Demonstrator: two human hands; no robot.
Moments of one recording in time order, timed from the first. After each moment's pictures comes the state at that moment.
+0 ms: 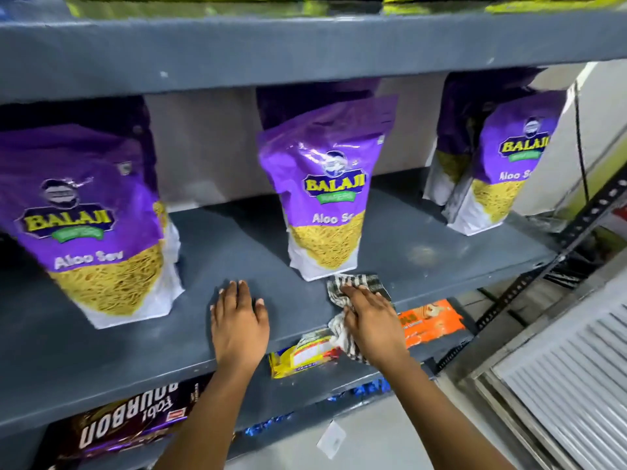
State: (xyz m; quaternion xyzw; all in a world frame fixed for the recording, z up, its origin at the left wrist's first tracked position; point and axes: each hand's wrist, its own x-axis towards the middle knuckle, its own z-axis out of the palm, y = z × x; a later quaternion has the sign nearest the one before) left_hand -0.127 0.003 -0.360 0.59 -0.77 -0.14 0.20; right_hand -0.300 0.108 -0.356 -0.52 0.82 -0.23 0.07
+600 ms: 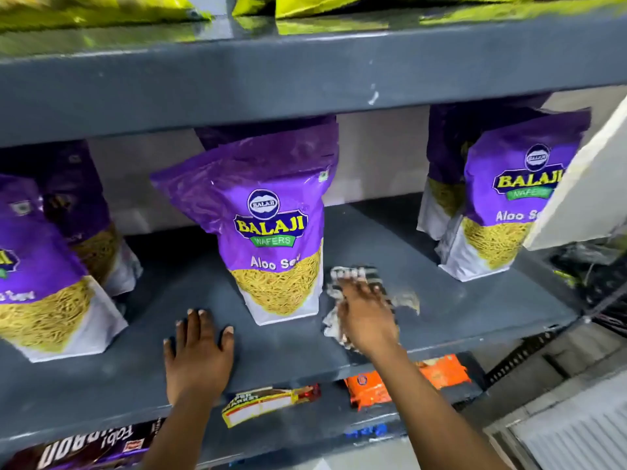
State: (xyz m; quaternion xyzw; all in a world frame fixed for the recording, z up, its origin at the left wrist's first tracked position) left_hand -0.186 -0.007 -0.370 0.69 -0.71 -0.09 0.09; right_hand -0.425 0.049 -0.354 -0.54 0.81 -0.21 0.13
